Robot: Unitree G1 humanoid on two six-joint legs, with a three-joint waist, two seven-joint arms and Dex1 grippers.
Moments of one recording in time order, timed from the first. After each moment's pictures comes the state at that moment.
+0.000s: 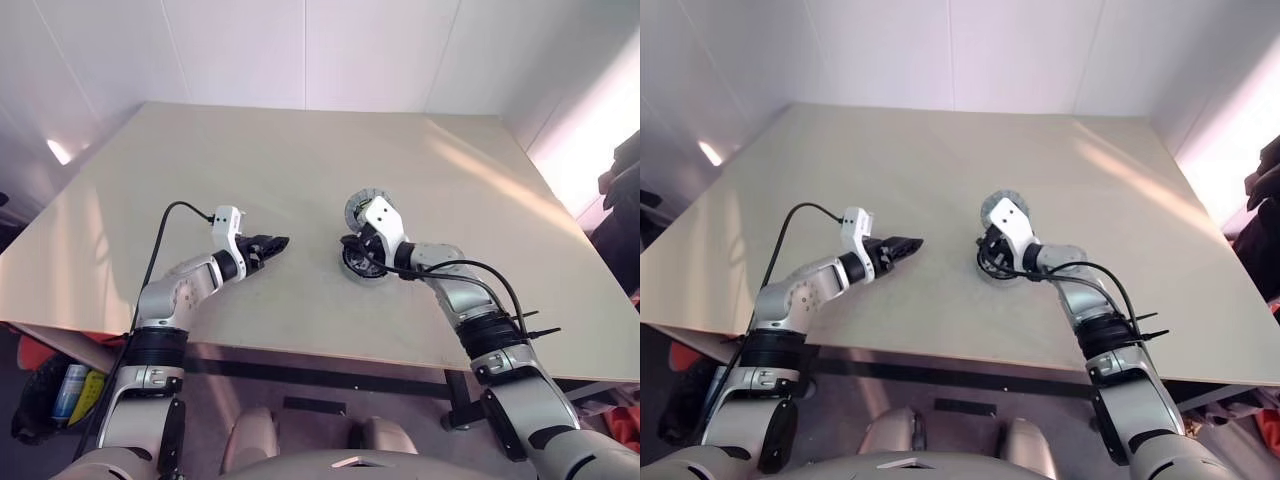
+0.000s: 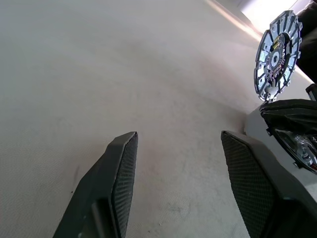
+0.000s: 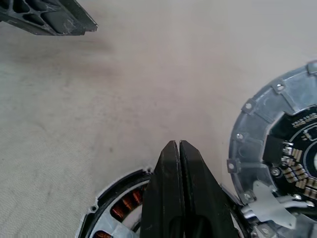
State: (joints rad) left arm -0.44 0.26 0.11 0.22 -0.46 0.70 -0.60; right arm -0.54 -0.36 0.19 0.36 0.05 0.18 0.78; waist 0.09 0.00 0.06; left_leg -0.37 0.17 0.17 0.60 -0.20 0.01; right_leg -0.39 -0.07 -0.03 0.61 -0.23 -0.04
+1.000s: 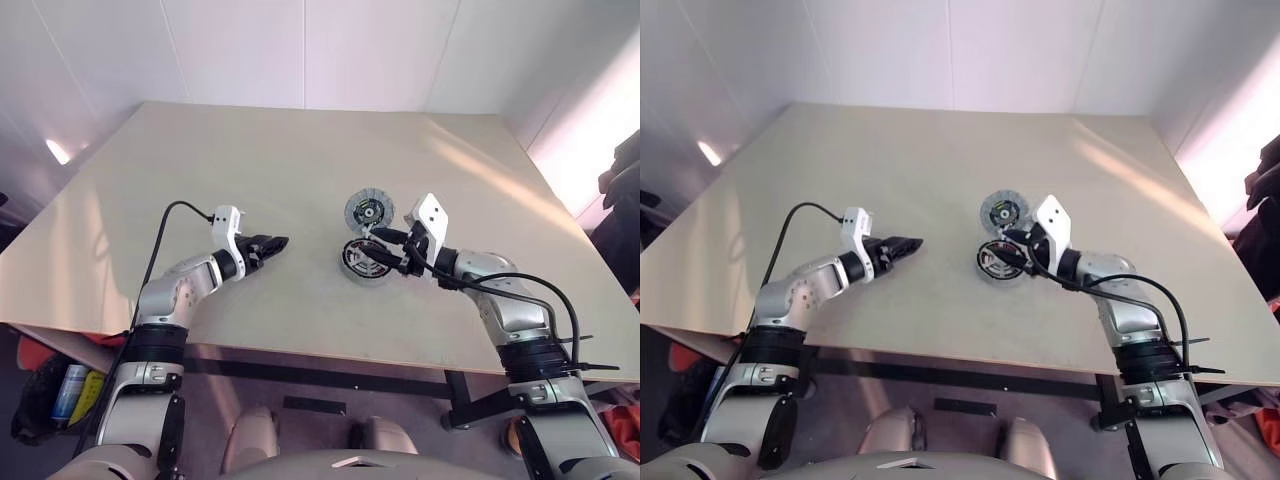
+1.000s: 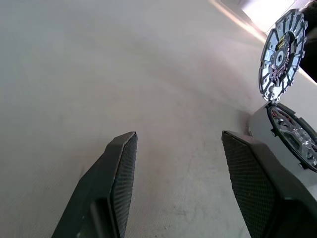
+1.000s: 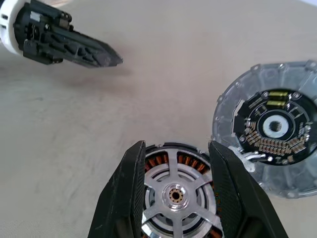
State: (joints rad) left arm -0.46 0.27 0.11 0.26 -0.46 0.68 -0.62; right arm -0.37 -0.46 0.06 0.15 0.23 0.25 0.91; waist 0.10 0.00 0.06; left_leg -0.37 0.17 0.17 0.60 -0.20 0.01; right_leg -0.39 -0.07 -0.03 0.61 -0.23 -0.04
